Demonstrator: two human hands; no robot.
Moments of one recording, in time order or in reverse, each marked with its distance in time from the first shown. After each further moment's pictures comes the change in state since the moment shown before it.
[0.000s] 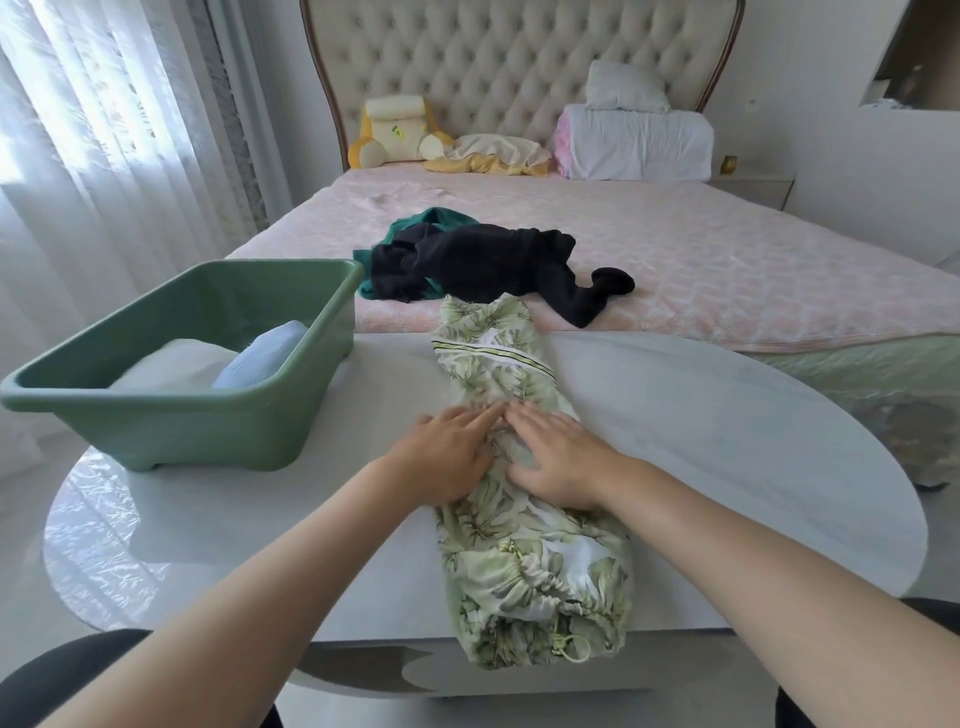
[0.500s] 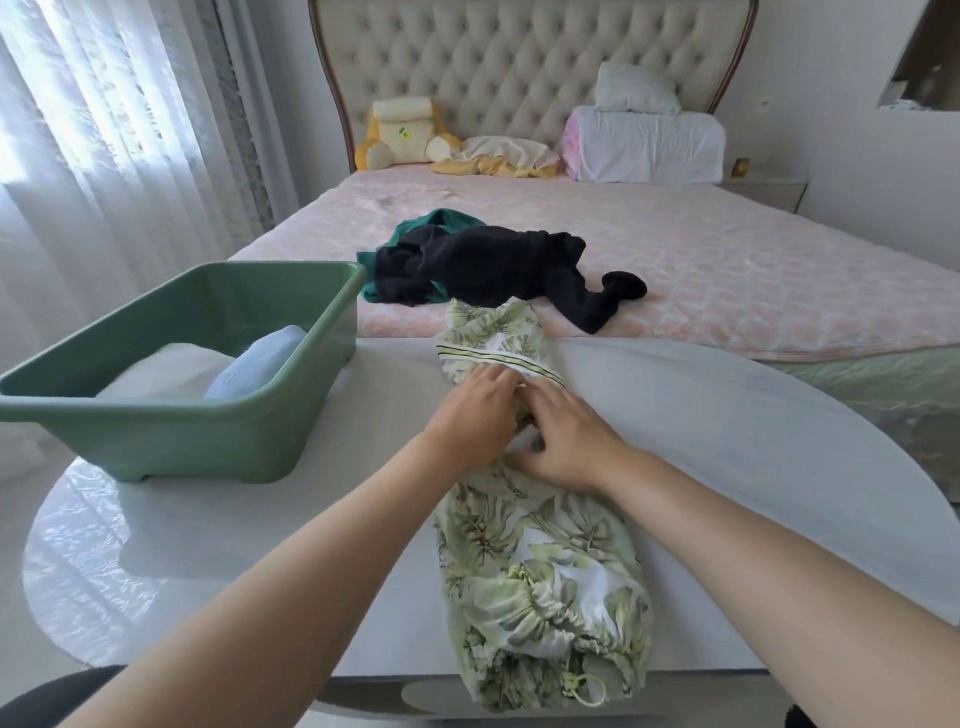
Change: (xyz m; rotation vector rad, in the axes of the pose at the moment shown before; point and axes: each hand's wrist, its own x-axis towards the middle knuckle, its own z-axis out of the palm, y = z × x) left_hand 0.066 -0.002 -0.002 -0.208 0.385 0.032; right_hand 0.041 0.021 0.000 0.100 0.259 -0.048
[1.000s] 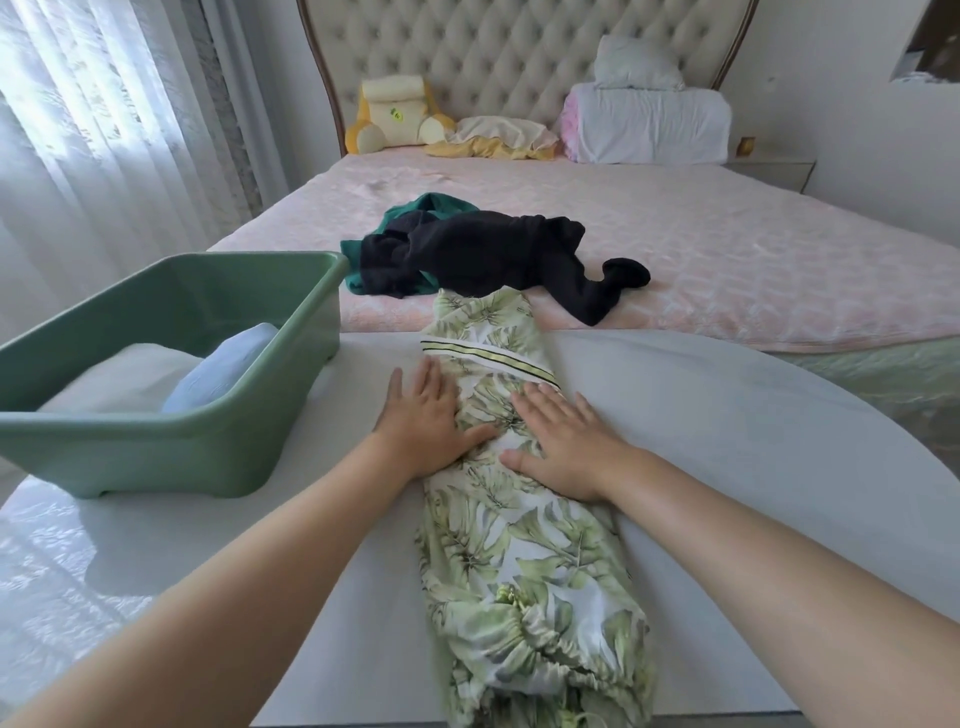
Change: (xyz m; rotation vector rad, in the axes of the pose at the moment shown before) left_hand 0.005 -0.056 0.014 0.422 -0.354 -0.255; right_hand 0.012 0.024 0.010 -0.200 -0.307 0.093
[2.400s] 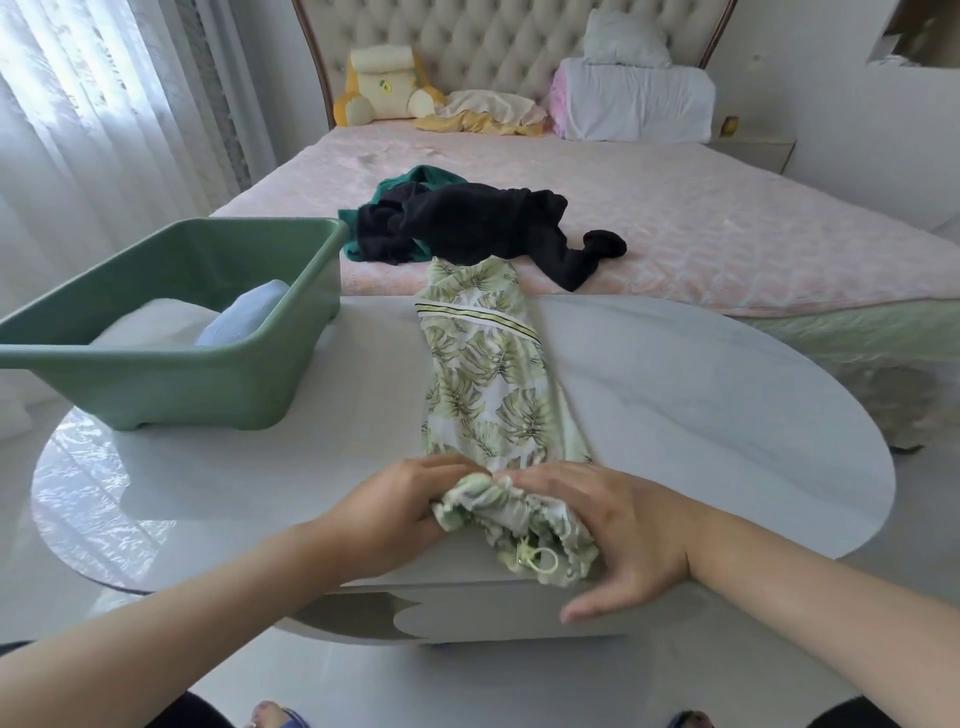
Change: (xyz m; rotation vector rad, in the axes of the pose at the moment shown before) left_hand -0.187 0.019 -0.004 -0.697 0.196 0.608; right_hand -0.170 -0.022 0.018 0.258 0.217 -0.629
